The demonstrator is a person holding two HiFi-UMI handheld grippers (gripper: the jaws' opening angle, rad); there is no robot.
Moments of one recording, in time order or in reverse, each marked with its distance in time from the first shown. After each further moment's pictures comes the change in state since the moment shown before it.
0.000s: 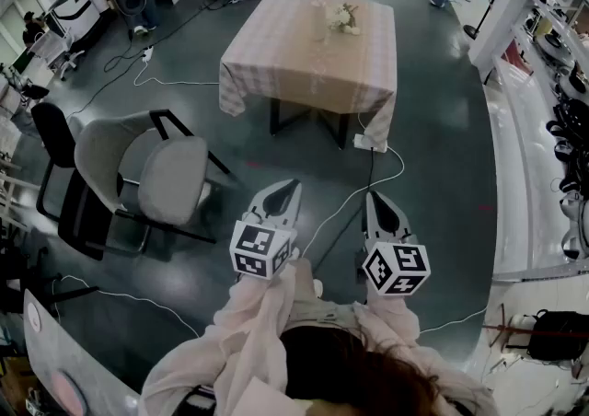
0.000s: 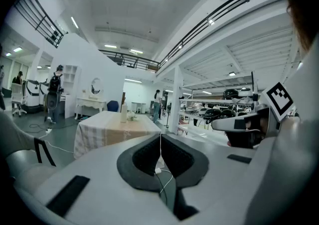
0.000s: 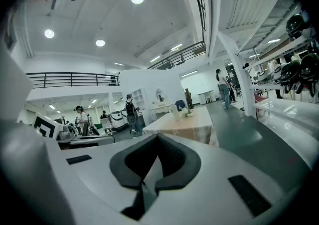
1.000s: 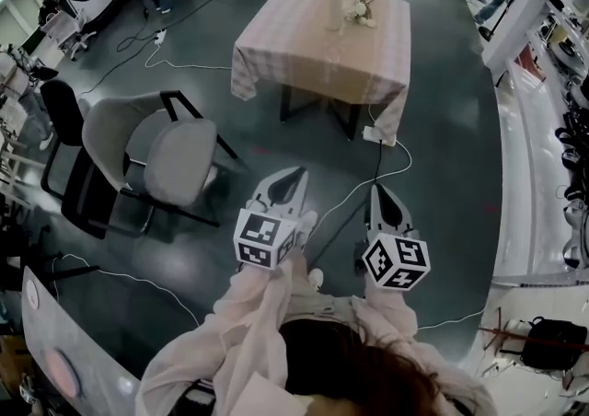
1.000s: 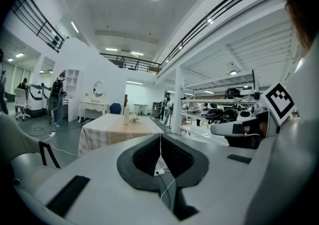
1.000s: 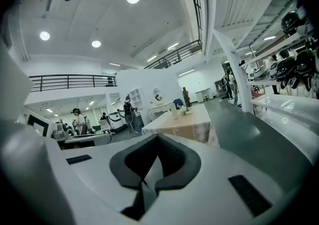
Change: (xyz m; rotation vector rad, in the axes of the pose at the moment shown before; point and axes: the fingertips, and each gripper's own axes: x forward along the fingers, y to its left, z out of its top) left arm -0.014 -0.007 0.009 0.029 -0.014 0.031; right arm -0.007 0.003 -0.007 0.044 0.003 -0.029
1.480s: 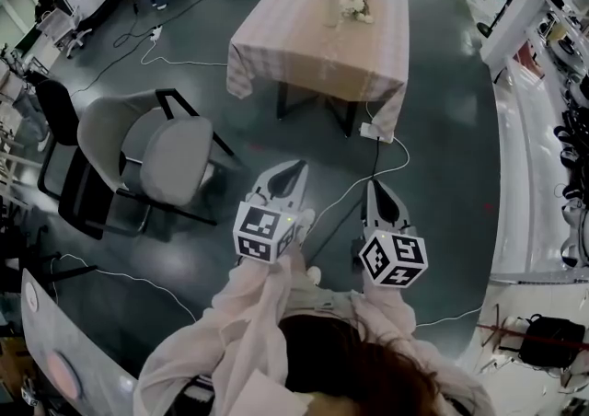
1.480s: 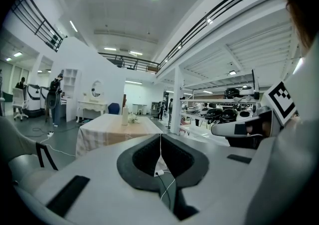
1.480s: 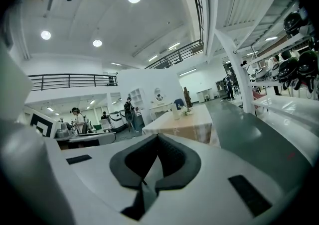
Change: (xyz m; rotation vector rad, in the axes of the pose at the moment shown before) left arm 0.018 0.006 0.003 0.000 0.004 -0.014; right arm 0.013 0.002 0.003 -0.013 0.006 0.010
